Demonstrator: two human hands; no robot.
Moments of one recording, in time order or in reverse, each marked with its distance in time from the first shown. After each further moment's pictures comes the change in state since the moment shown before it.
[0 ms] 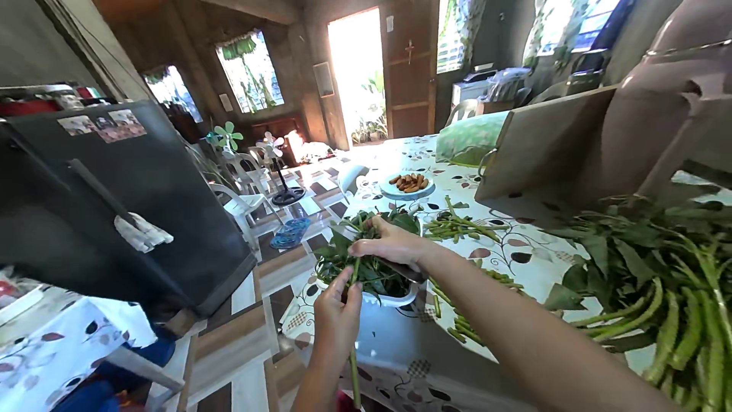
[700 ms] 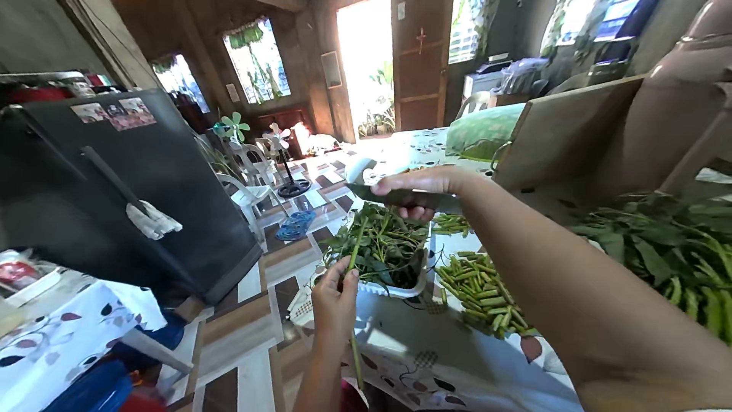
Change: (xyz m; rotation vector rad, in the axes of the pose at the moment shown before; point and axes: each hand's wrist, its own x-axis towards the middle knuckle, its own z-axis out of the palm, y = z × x) left_hand 0.003 -0.009 -0.007 -0.106 0.099 -0.006; right_hand 0.016 -0.047 -0.077 -0.251 -0.272 0.120
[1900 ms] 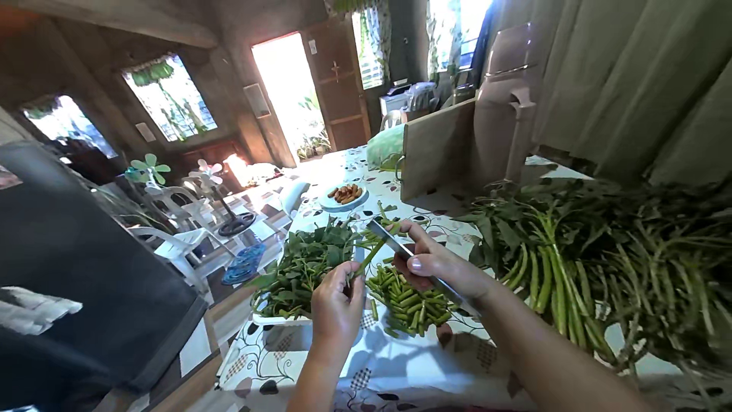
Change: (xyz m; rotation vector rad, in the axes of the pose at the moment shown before) left_hand -0.004 0.038 0.102 0.234 -0.218 0.459; right_hand -0.112 0.152 0.078 0.641 0.407 -0.582
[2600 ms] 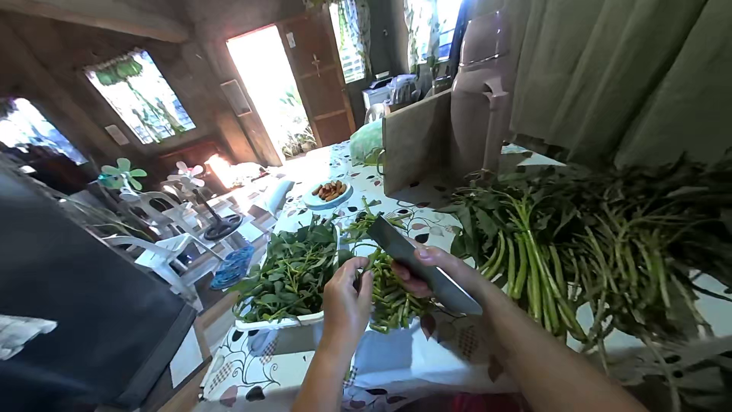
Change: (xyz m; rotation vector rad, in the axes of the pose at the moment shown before) left_hand -0.001 0.013 0.030 -0.104 -0.195 -0.093; right_hand -0.019 0.032 -0.028 0.255 -0.137 0.067
